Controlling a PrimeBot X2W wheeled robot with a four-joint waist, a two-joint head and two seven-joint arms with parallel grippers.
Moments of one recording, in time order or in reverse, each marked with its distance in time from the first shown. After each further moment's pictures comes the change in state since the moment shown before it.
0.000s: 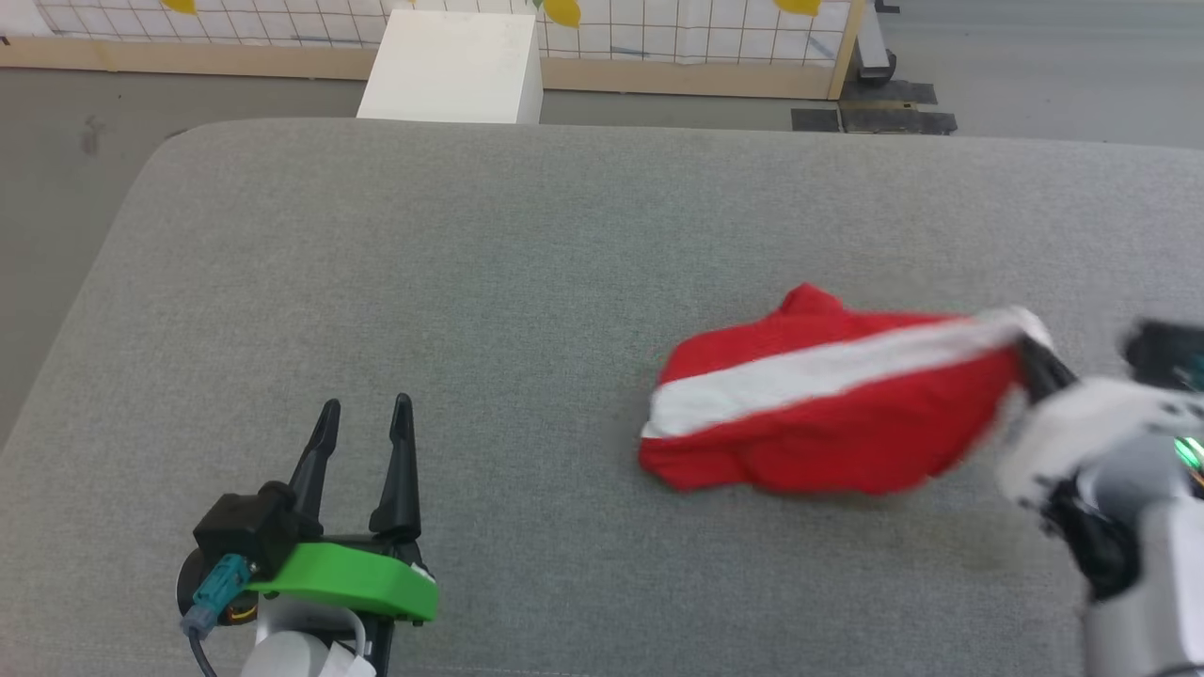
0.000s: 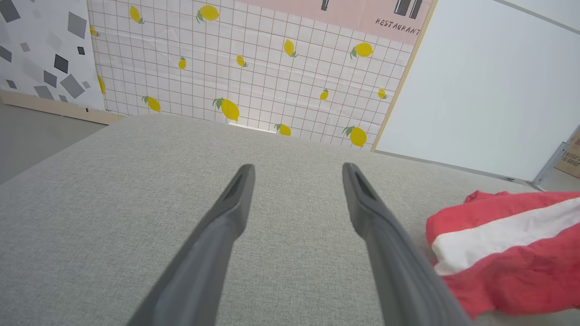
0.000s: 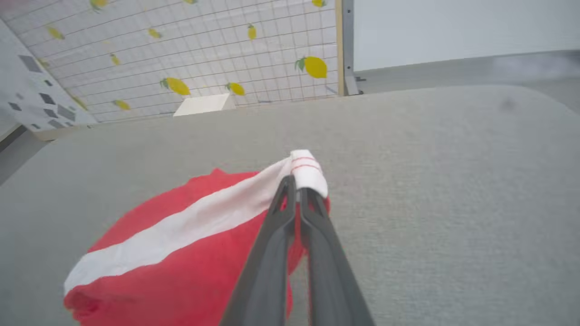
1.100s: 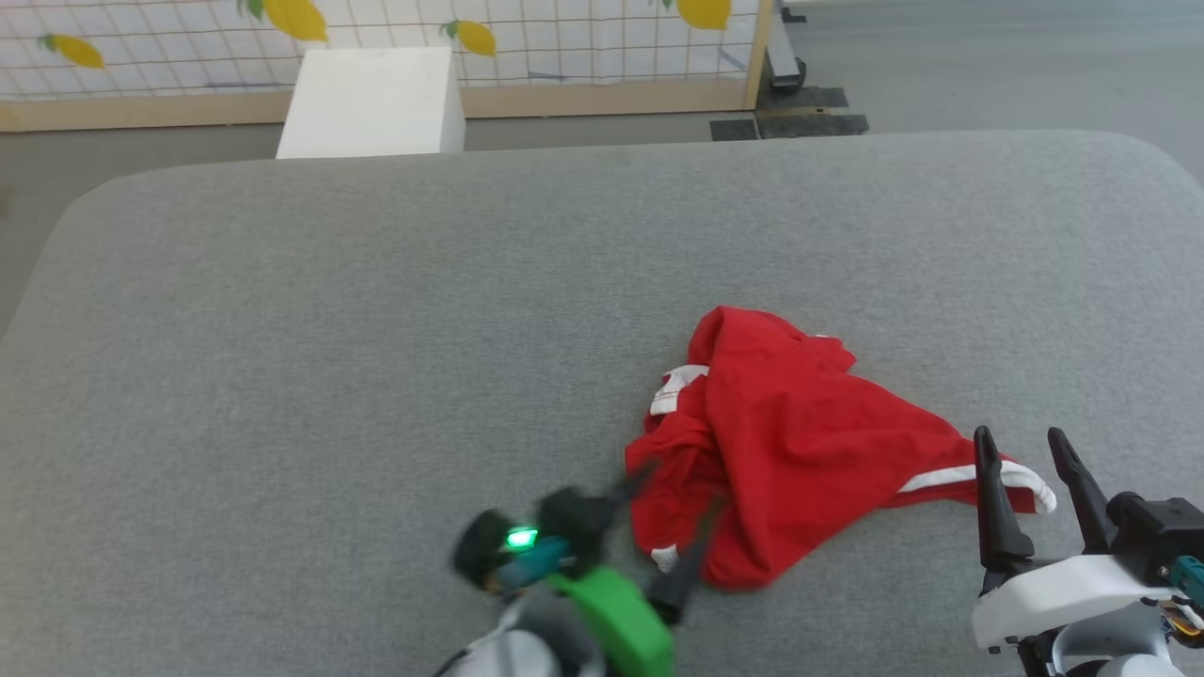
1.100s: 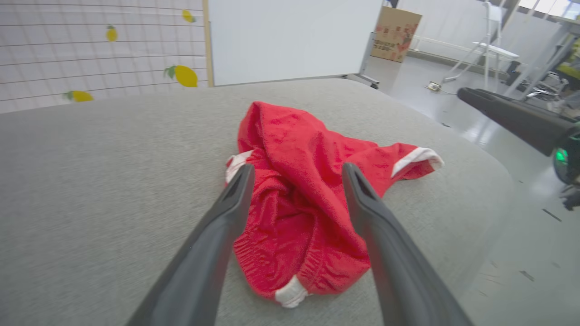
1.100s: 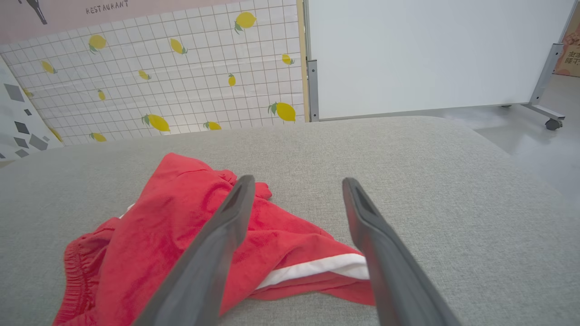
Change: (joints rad) left arm -0.120 0.003 -0.538 0.123 -0.025 -0.003 0.116; right arm 0.320 0.000 0.090 -0.141 -0.045 0.000 -0.409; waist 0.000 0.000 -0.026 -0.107
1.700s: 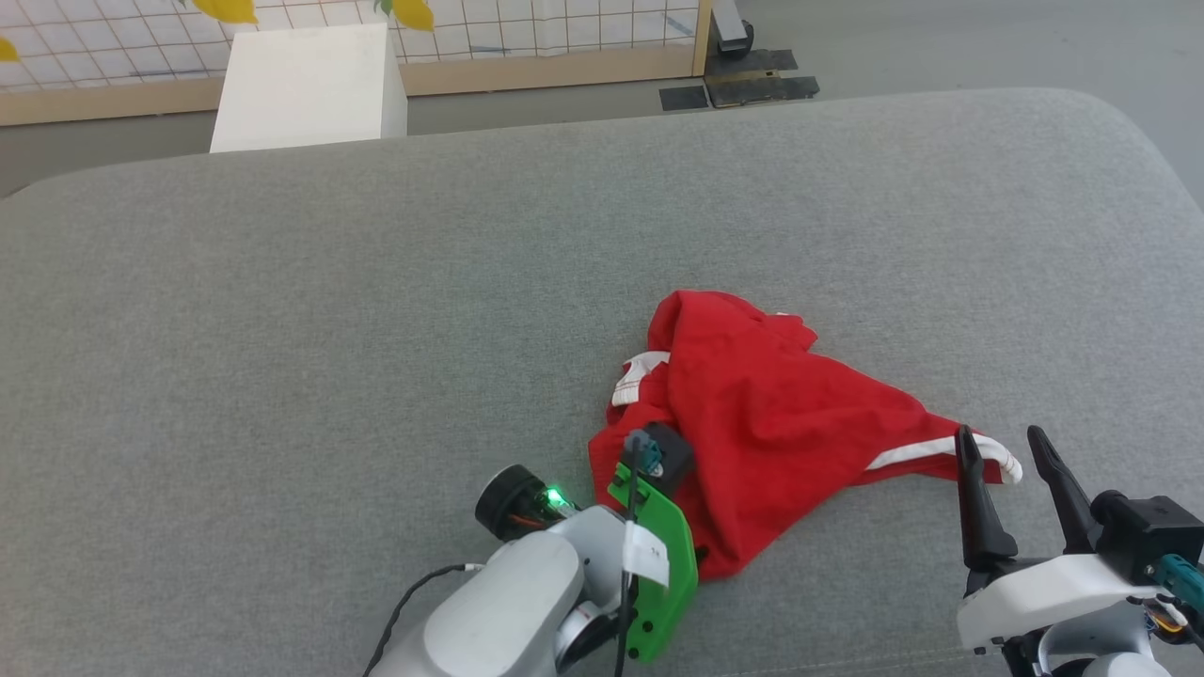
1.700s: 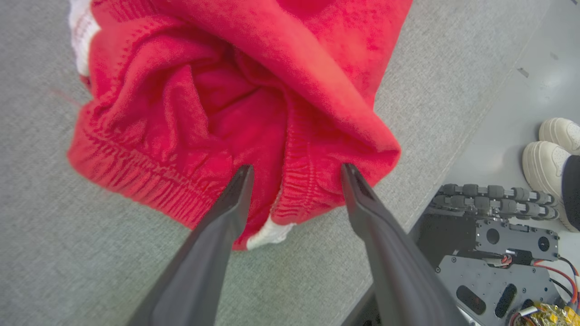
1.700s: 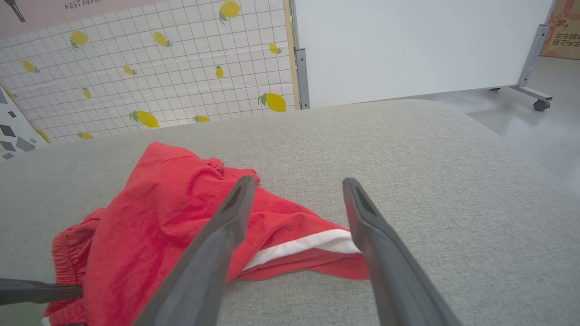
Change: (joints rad) left arm -0.332 0.023 -0.270 0.293 -0.188 -0.002 0.584; right arm 0.000 0.000 0.037 -0.004 0.026 0.000 0.000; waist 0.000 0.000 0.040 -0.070
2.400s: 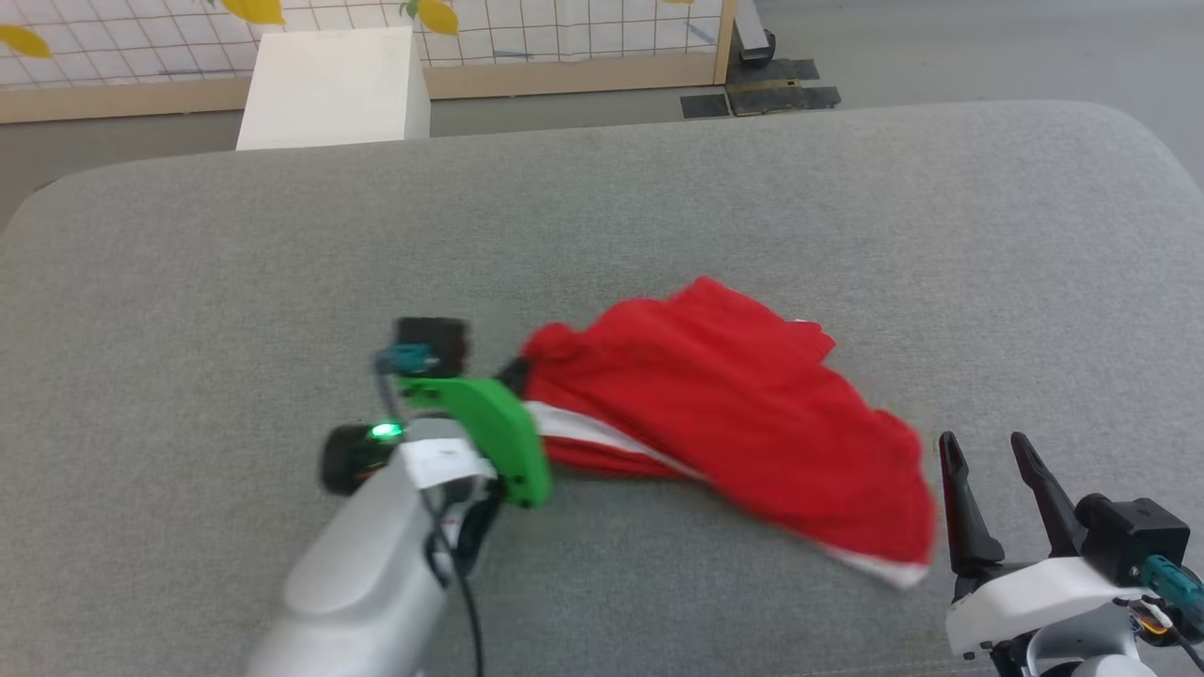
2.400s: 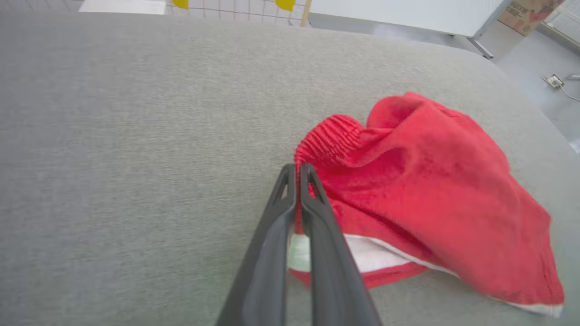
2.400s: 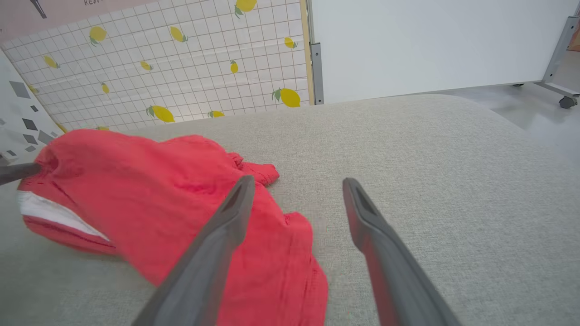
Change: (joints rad) left arm -0.024 0.067 0.283 0.022 -0.184 0.197 -0.338; right arm -0.001 0.000 0.021 0.022 0.010 0.000 0.000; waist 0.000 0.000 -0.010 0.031
